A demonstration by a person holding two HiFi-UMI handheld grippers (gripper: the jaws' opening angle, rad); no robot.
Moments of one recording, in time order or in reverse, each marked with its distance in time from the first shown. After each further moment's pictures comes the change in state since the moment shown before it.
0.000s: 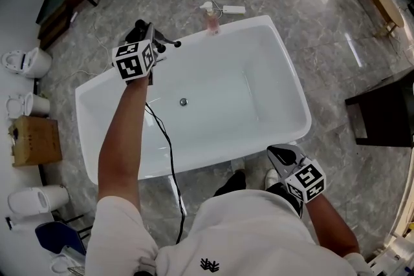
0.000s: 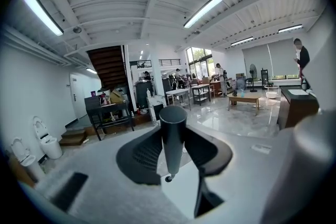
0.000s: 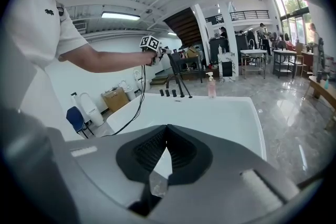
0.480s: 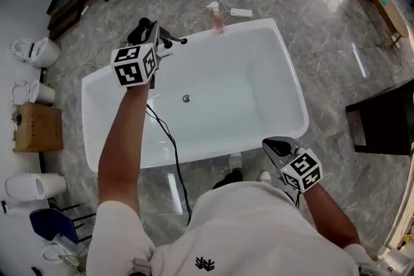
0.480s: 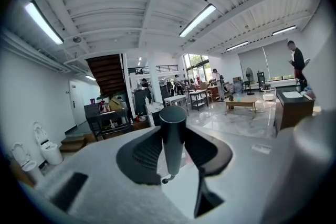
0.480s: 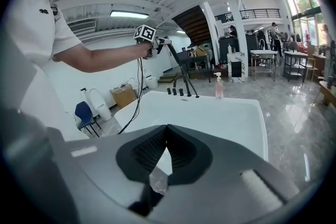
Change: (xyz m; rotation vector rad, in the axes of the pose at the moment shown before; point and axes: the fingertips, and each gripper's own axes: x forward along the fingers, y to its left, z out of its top) left arm -0.086 -0.034 0.047 0.028 -0.069 -0.015; right arm -0.012 0.009 0.003 -0.058 0.022 0.086
